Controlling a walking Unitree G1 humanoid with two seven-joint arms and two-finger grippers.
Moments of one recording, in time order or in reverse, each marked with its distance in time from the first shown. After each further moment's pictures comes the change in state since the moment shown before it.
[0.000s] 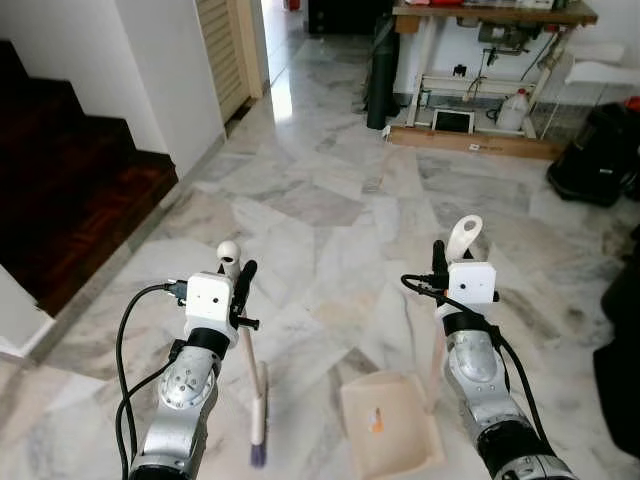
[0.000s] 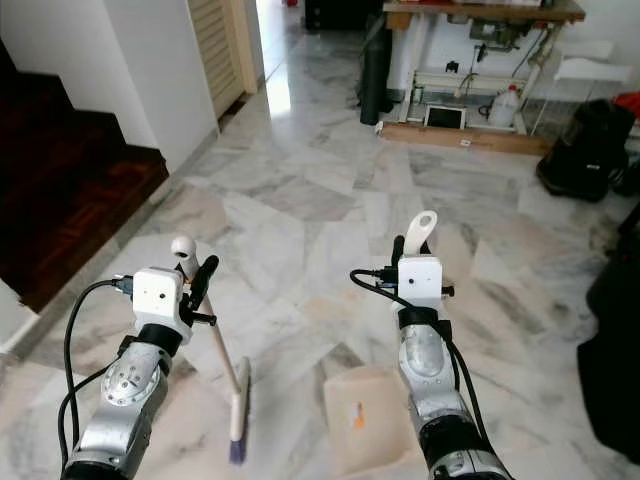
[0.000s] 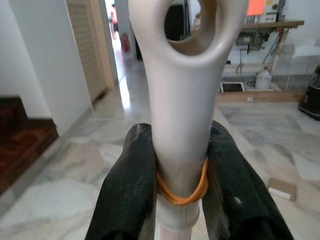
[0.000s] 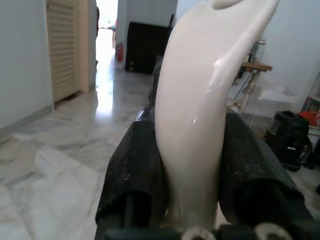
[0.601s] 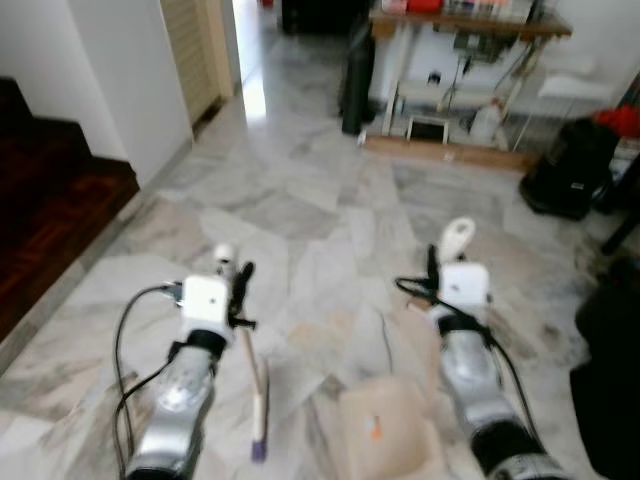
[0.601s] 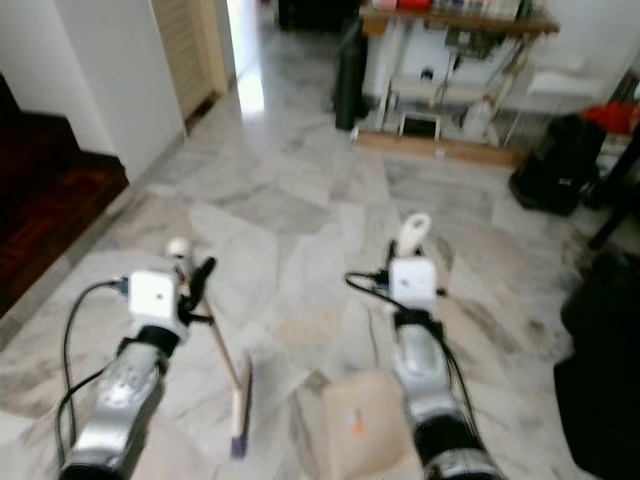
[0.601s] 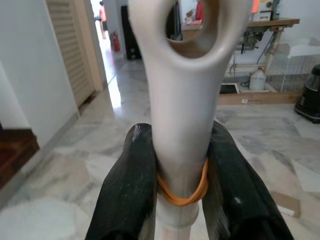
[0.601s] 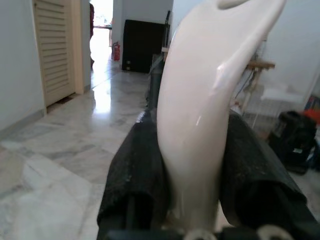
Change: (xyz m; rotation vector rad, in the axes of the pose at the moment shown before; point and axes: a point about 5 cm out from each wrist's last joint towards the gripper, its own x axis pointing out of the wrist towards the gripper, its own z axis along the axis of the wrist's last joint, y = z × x) left arm 0.001 0.006 0.001 0.012 -0.001 0.013; right arm -0.001 0.016 0.002 0.034 0.001 0.036
